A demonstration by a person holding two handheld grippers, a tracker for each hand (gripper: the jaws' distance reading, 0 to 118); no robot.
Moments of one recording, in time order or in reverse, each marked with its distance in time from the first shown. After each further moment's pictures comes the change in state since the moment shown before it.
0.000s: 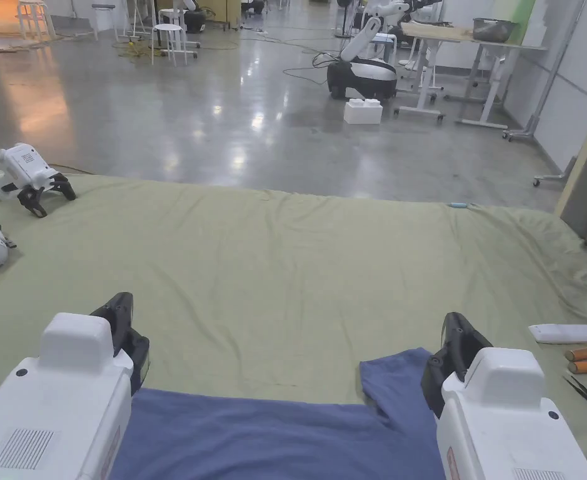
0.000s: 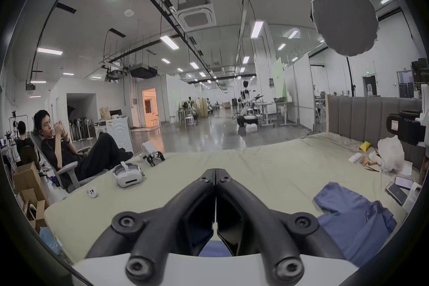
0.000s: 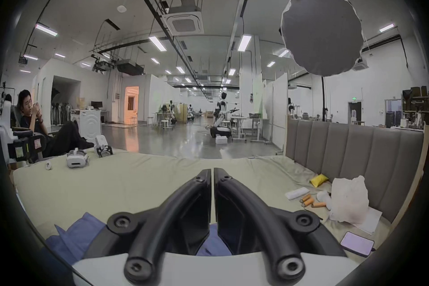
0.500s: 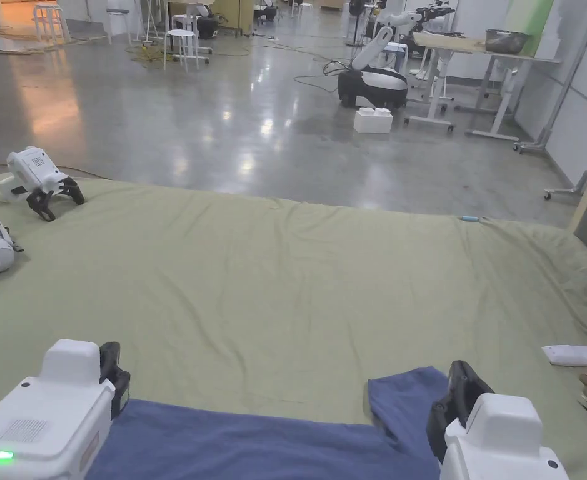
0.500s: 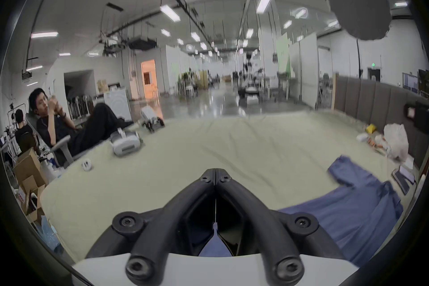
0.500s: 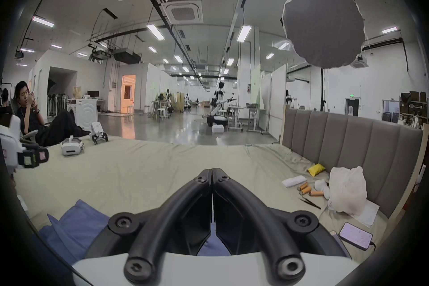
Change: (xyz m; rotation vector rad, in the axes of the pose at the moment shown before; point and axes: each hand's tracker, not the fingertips) left arm -0.042 -0.068 -0.078 -0.326 -0.018 0.022; right arm 0.000 -0.034 -0.018 -0.110 -0.032 0.019
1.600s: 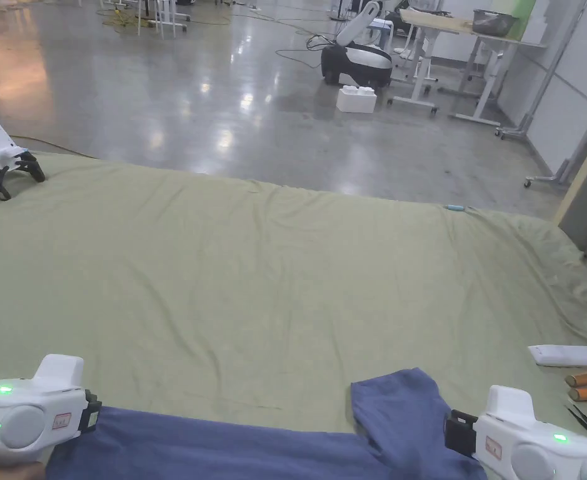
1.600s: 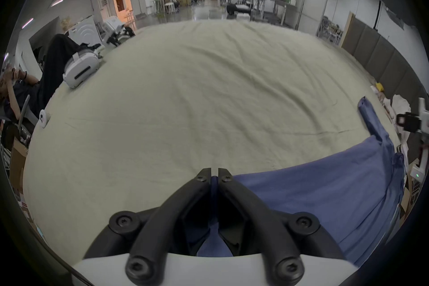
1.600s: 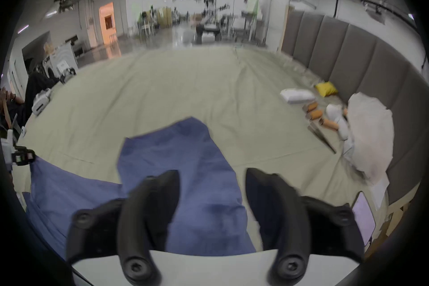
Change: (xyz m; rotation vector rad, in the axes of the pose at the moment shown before) left arm -0.006 -0.018 -0.105 -0.466 -0.140 0.035; right arm 0.120 -0.094 -0.199 -0.760 -0.010 -0.056
